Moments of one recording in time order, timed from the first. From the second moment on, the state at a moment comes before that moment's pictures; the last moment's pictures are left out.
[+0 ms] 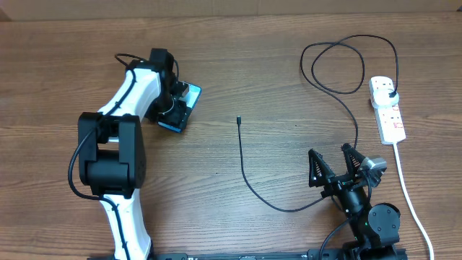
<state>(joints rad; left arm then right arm) -0.12 2.16 1.58 -1.02 0.02 0.21 0.17 0.01 0.02 -0.02 -0.12 0.38</state>
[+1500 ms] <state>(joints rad) -0.36 2.19 1.75 -1.14 0.23 -0.42 0.17 0.01 0.02 -0.02 -0.12 0.38</state>
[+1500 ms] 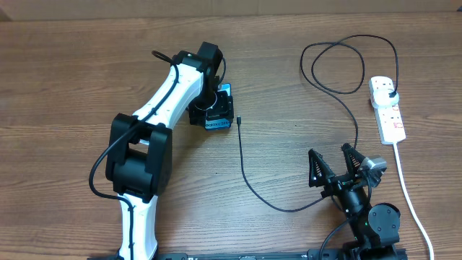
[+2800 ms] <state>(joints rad) -0.43 2.18 1.66 -1.04 0.13 -0.49 0.17 0.01 0.02 -0.03 -0.12 0.38</state>
